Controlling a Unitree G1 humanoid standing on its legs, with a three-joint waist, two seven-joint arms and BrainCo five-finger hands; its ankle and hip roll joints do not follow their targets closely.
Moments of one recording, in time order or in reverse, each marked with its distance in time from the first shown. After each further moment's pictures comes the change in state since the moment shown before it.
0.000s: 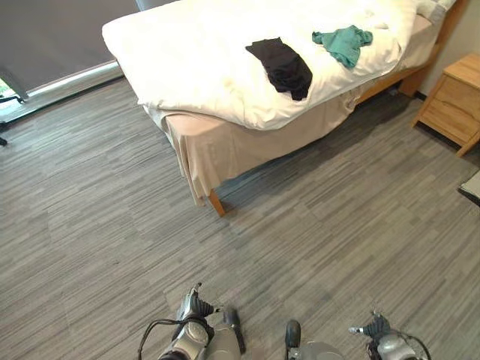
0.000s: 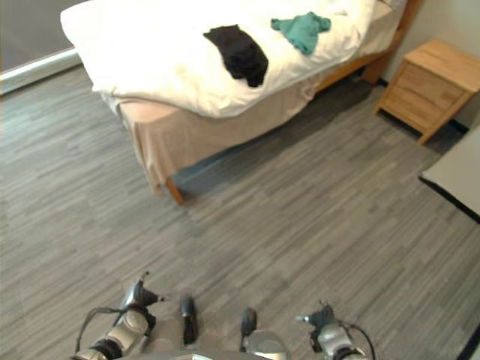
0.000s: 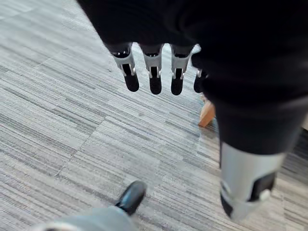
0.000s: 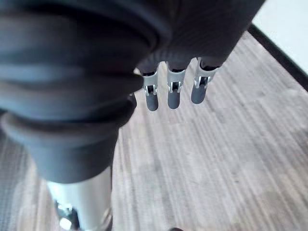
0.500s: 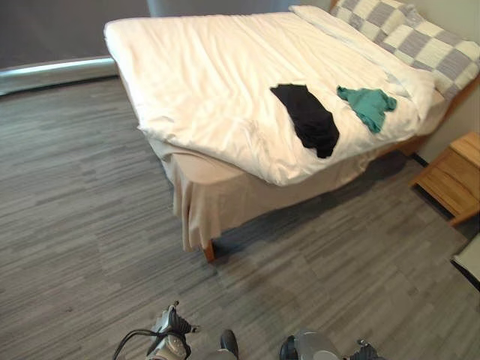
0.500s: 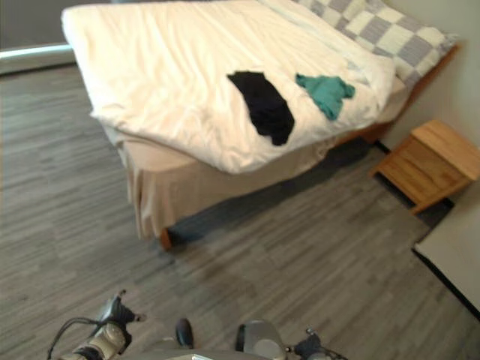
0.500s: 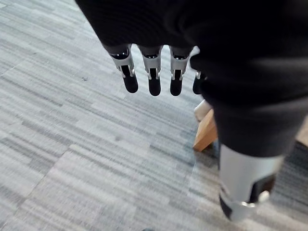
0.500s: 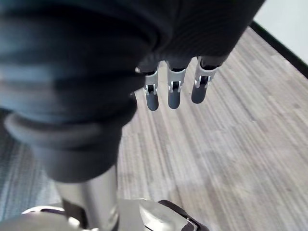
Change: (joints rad) left arm -0.023 0.093 -0.029 0.102 0.070 0.044 -0.015; right arm 0.121 0.101 -0.001 -0.028 0.002 0.005 -0.003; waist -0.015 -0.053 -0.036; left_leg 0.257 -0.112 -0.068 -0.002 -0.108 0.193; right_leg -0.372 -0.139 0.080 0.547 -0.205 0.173
